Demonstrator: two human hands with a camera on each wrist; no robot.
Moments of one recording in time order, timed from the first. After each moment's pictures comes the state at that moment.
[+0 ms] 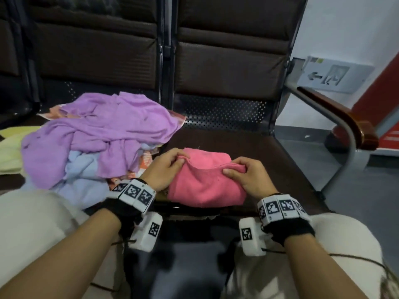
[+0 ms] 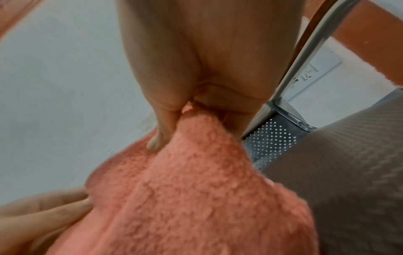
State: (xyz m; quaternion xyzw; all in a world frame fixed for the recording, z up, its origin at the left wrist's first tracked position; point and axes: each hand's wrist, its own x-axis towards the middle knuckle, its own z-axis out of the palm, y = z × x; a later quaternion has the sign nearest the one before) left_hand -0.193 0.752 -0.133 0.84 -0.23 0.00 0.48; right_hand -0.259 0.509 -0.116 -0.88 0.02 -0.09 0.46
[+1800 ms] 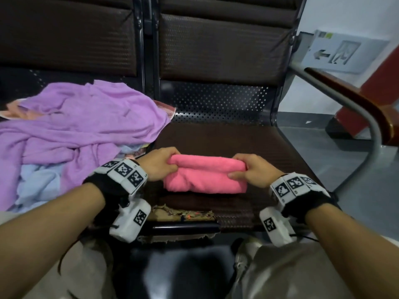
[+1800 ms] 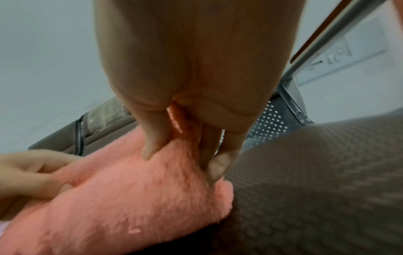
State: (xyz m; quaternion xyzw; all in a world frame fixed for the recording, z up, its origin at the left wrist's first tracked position) left_hand -0.118 0.730 -0.131 0.92 -0.25 -0.17 0.25; right_hand -0.186 0.463 -0.137 -0.93 0.01 0.12 0.35
